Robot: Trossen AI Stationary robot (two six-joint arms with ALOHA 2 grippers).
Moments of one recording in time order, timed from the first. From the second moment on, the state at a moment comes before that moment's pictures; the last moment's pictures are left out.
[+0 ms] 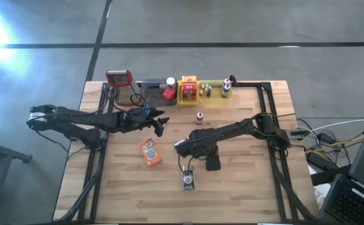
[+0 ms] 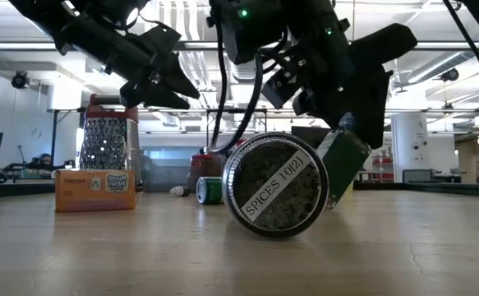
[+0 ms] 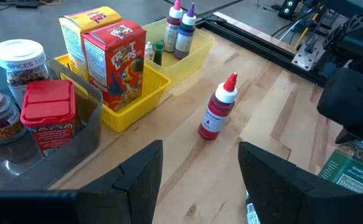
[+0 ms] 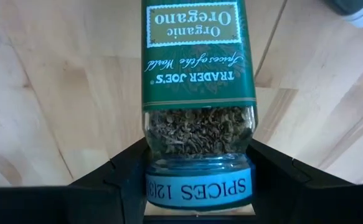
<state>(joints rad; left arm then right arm) 0.09 1.15 0.60 0.16 -0.38 -0.42 0.16 2.18 1.82 -1.57 -0.02 0.11</state>
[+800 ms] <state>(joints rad) 0.09 1.15 0.60 0.12 -0.38 -0.43 0.17 1.83 1.53 -1.57 -0.16 0.32</state>
